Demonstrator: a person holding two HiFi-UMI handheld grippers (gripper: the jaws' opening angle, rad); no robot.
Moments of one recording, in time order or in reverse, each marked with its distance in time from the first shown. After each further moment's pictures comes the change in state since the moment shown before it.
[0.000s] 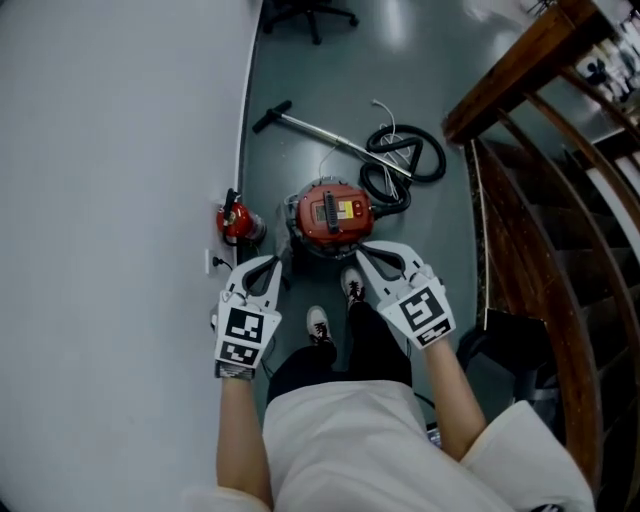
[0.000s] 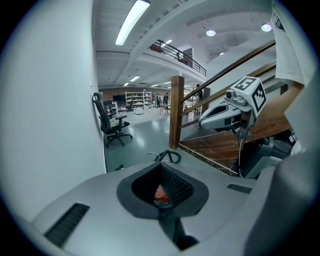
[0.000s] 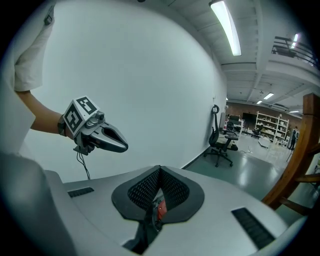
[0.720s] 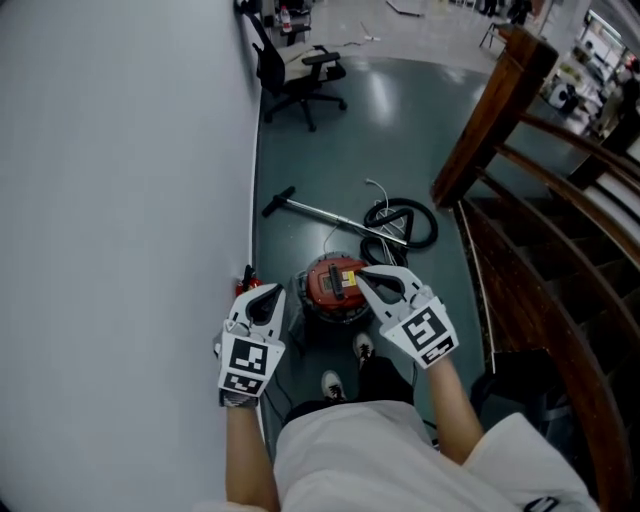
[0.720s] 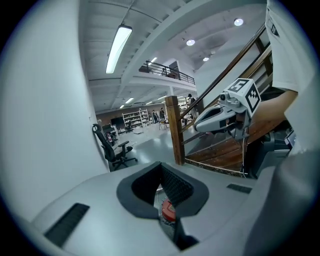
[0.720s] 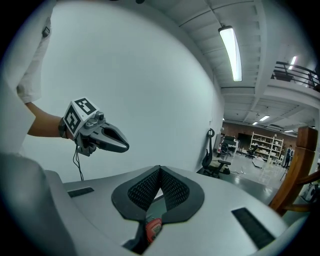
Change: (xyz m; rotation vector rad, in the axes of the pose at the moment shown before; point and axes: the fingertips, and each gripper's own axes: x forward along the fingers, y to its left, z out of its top) left arm -0.071 0.020 0.128 0.188 -0.196 0.048; right arm -0.046 -0.015 0.128 -0.100 -0.176 -0.078
